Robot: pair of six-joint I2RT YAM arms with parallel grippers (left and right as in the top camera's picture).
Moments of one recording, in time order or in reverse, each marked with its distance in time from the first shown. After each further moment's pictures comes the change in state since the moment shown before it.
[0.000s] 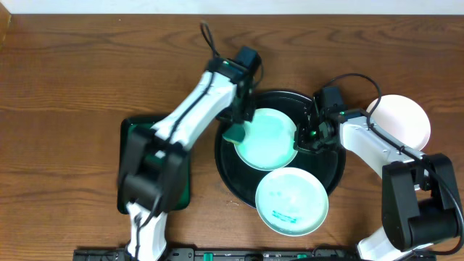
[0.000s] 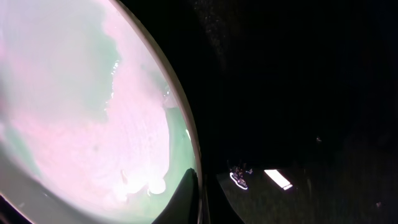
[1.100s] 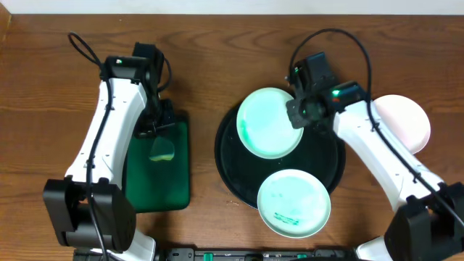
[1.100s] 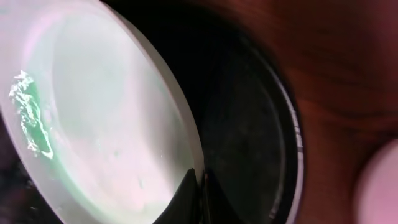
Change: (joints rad) left arm 0.409 -0.296 -0.196 -0.282 -0.095 -0.092; right arm 0.180 -0.105 0.362 -0.278 0.417 -0.369
